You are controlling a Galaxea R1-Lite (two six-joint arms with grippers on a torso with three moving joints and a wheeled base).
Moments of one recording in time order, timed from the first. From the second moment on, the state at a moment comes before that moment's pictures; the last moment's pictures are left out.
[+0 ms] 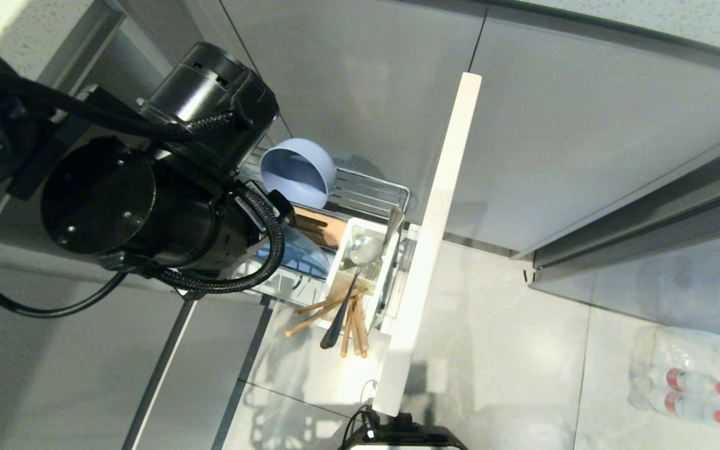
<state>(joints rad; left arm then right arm) -0.77 1.64 -1.60 0.80 0.62 -1.24 0.00 0.00 0.00 0.00 -0.02 0.04</state>
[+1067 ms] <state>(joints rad) -0.69 1.70 -1.62 0.65 0.62 -1.12 0.00 0.00 0.00 0.00 -0.02 0.04</state>
